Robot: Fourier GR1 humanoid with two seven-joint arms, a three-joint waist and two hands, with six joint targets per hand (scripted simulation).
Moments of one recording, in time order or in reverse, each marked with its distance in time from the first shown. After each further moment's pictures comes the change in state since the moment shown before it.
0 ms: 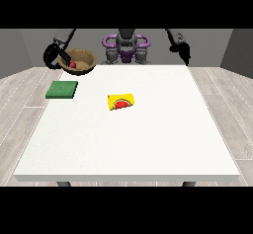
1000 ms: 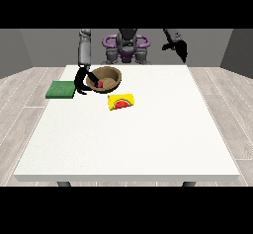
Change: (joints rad) left arm -0.106 -0.075 -0.140 -0.142 -0.062 0.032 0.080; right arm 0.085 0.205 -0.016 0.163 -0.009 -0.224 -0.493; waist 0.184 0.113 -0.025
